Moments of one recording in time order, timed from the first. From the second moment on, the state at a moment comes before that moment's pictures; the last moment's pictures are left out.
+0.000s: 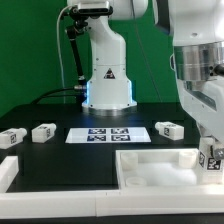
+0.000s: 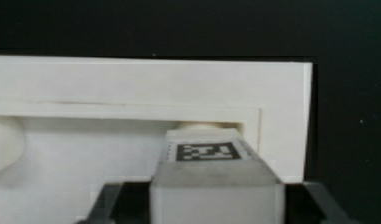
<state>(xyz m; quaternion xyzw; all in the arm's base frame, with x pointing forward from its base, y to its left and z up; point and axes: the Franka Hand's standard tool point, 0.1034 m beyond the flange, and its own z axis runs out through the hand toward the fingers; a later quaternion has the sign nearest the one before) 0.631 0.124 0.076 -0.76 0.65 0.05 0.05</state>
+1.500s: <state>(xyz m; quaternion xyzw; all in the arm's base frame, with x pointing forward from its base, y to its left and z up) 0.636 0.125 0.074 -1.00 -0.02 -0.02 0.01</state>
